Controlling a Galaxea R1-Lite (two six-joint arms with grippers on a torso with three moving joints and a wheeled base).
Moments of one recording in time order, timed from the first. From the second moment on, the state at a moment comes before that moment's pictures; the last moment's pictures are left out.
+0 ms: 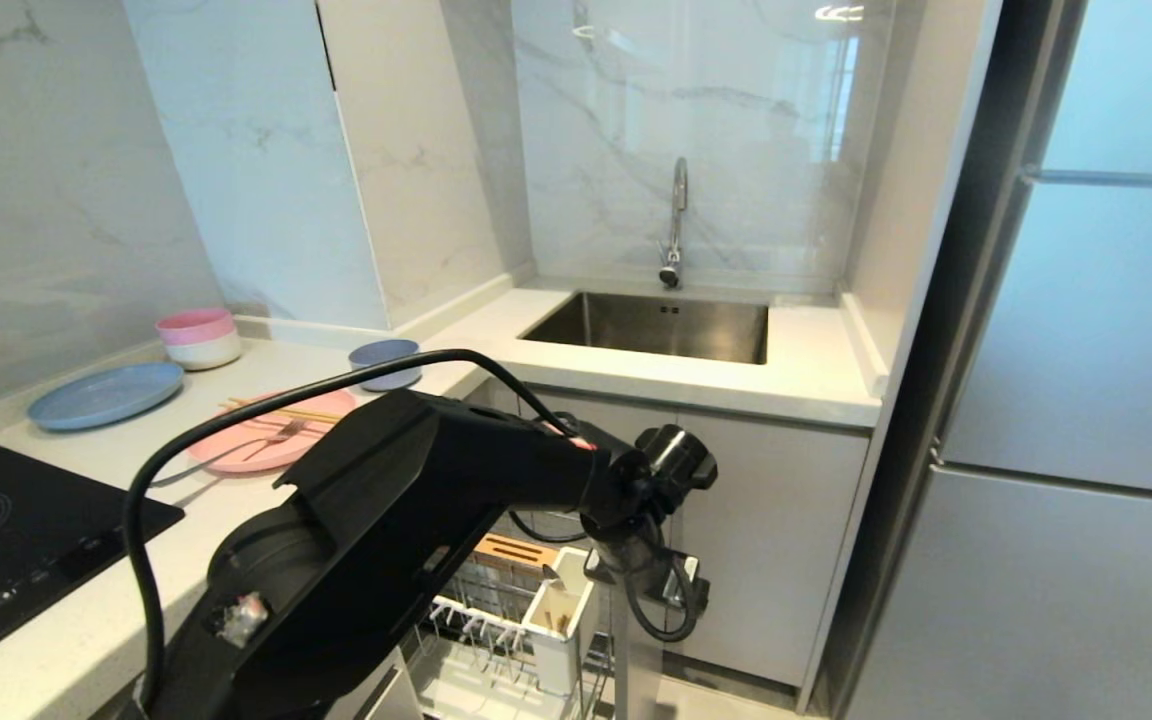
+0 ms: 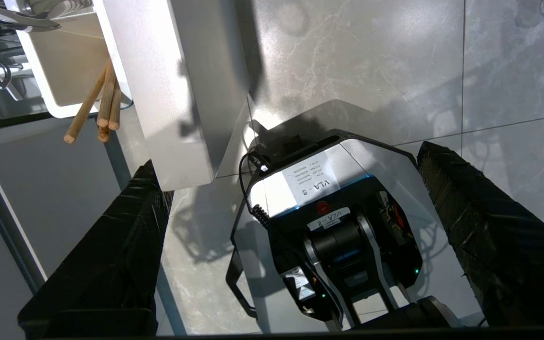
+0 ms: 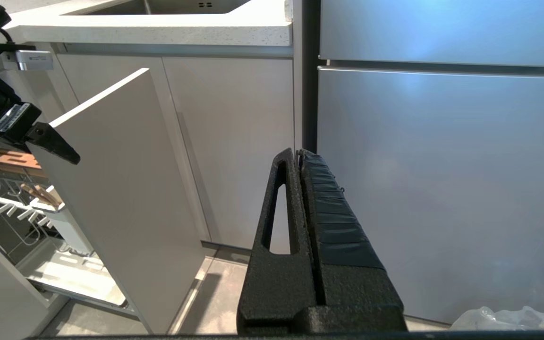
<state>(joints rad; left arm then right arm) -0.78 2.48 -1.86 0.57 0.05 -0.28 0.00 0.00 0.00 0.00 -0.02 0.04</state>
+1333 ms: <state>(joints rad) -0.78 2.29 -1.79 0.56 0.30 -0.28 0.00 0.00 0.00 0.00 -0.02 0.04</state>
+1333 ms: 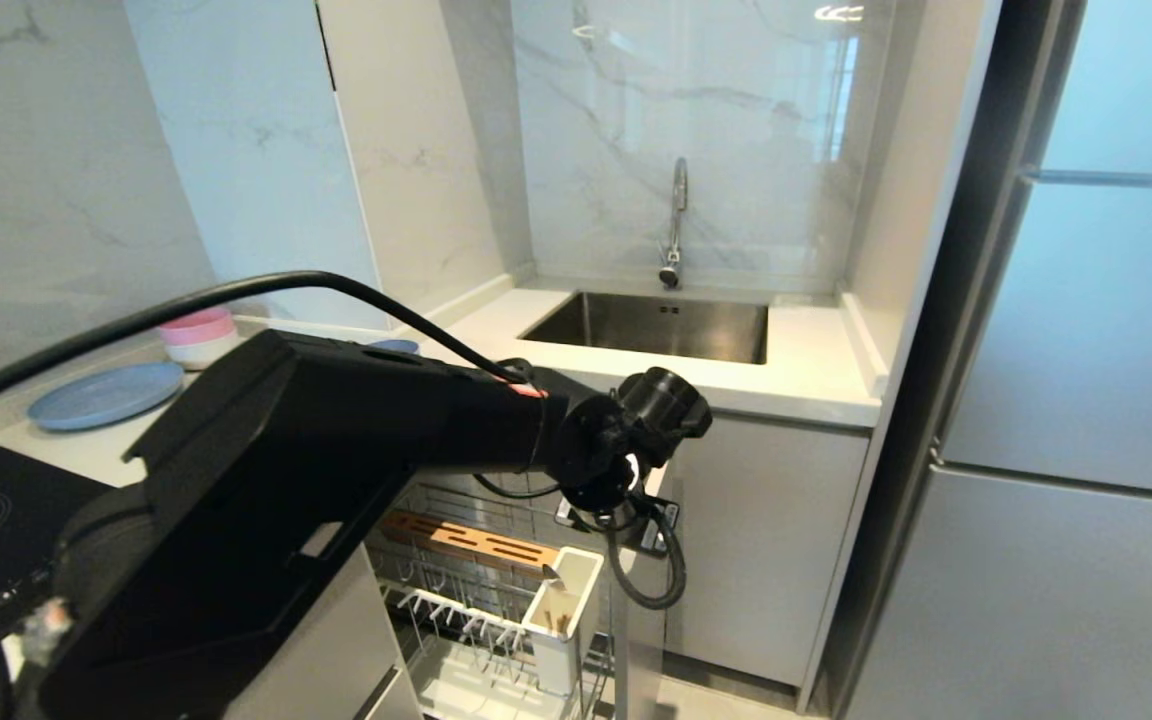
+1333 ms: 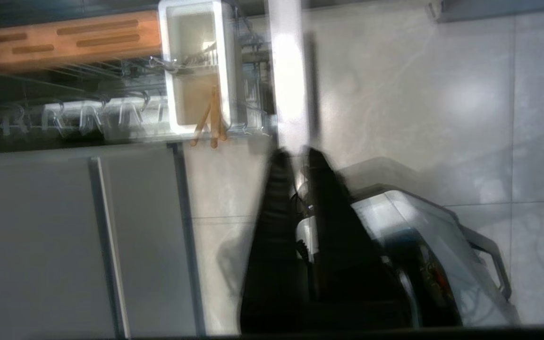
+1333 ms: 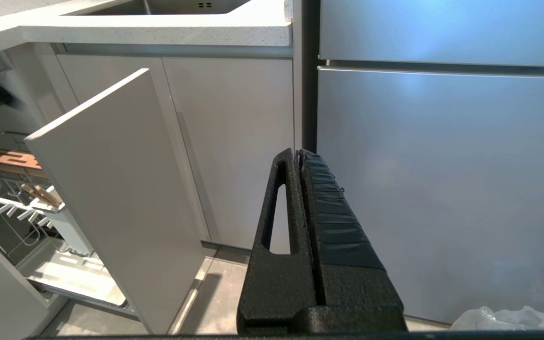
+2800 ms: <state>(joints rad) -0.70 1.36 -1.62 0.52 0.41 -0.21 0.00 0.00 0.00 0.00 -0.02 0.04</state>
